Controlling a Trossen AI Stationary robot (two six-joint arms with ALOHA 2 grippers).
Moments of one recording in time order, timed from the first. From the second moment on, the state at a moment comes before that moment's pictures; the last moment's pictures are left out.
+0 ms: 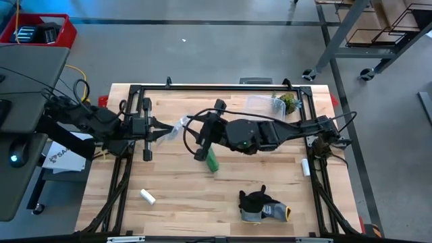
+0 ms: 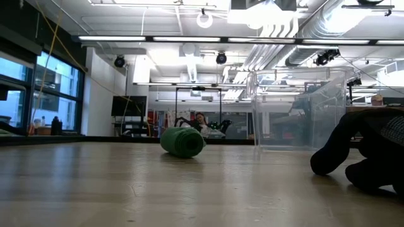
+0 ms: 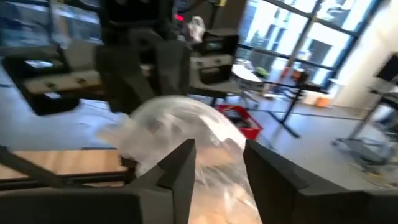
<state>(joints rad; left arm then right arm) -0.43 0.98 1.27 -0.44 -0.57 0.20 0.27 1.93 2.13 -0.32 0.63 -0.19</state>
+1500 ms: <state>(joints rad) -0.40 0.96 1.27 -0.51 -0.71 0.20 0.29 1.94 2.13 -0.50 0.37 0.01</state>
